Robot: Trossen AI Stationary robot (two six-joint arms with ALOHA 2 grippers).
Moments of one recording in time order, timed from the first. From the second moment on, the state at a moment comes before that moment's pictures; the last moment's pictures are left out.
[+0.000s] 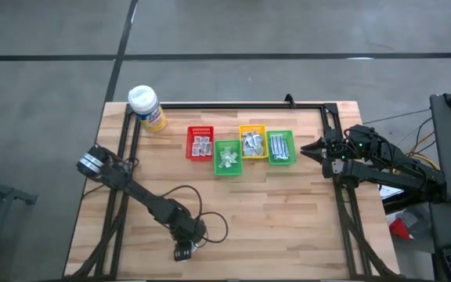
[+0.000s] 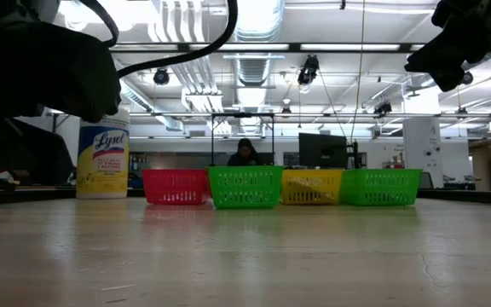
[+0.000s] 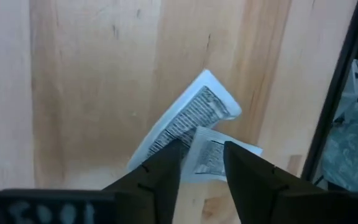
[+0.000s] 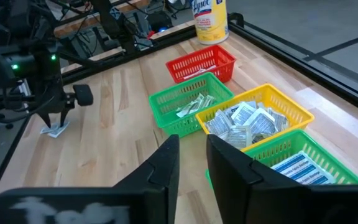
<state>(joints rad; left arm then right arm) -0.55 1.78 1.01 -0.38 0.32 -0.78 -0.37 0.28 0.49 -0.54 -0.21 0.24</state>
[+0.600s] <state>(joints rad) -0.55 1.81 1.01 -0.37 0.31 -0.80 -0.37 0.28 0.49 -0.54 -0.21 0.24</state>
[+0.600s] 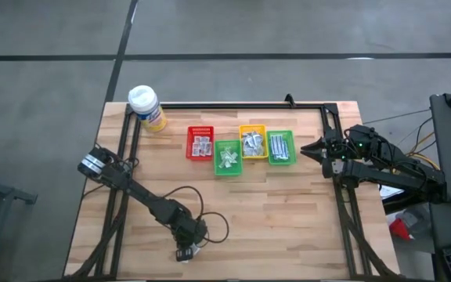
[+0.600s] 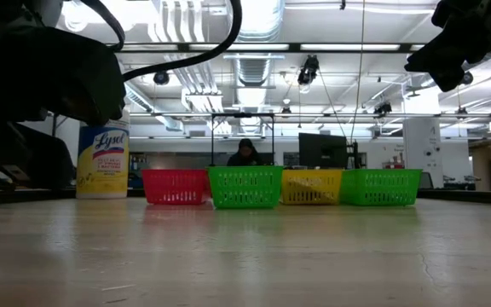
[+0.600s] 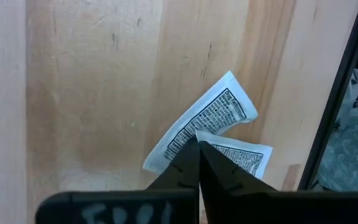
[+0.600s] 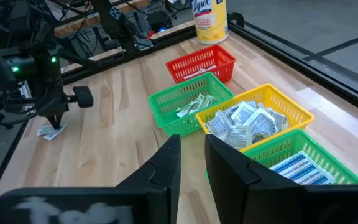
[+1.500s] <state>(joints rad) -0.47 1.30 1.04 -0.53 -0.42 -0.90 -0.37 0.28 0.49 -0.54 -0.21 0.23</state>
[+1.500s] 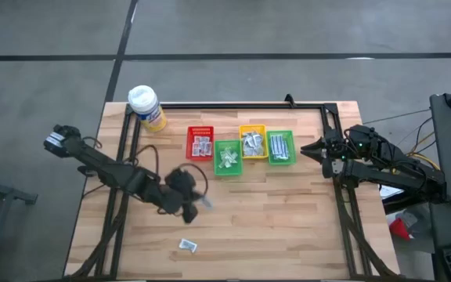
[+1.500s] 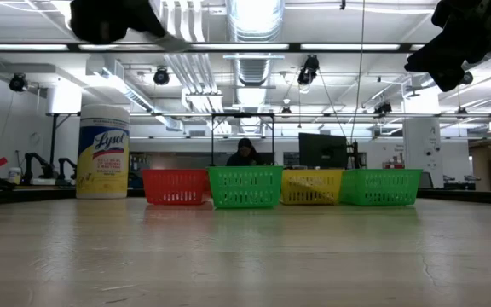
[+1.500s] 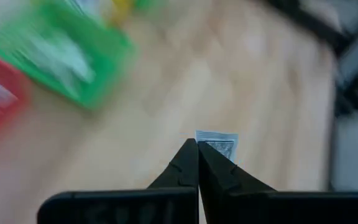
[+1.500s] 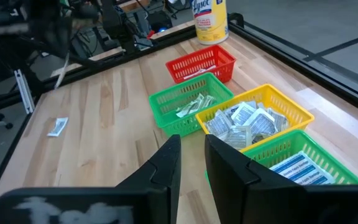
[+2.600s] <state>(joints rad) 0.00 1.42 1.14 -0.53 -1.02 -0.49 -0.37 0.28 0.49 -0.54 -0.21 0.23</state>
